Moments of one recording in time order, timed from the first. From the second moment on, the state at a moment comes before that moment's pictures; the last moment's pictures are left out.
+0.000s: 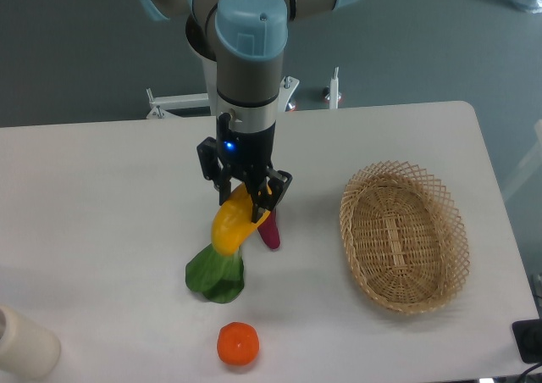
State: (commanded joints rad) arm 2.33 -1.72 -1.62 -1.11 1.39 0.90
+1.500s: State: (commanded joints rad) arm 2.66 -1.77 -1.61 -1.10 1.40 1.22
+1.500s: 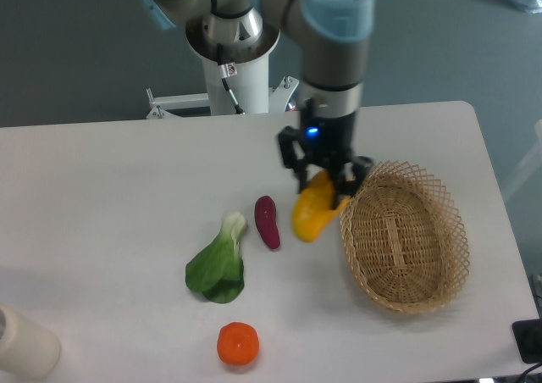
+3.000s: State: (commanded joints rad) arm 2.72 -1.91 -1.83 -0.87 1.52 1.33
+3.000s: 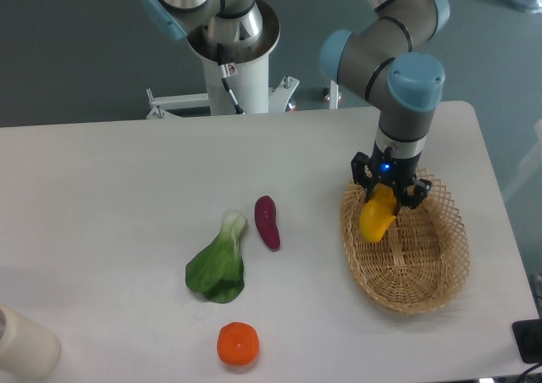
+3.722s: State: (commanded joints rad) arm 2.72 -1.91 -1.86 -0.87 1.52 1.33
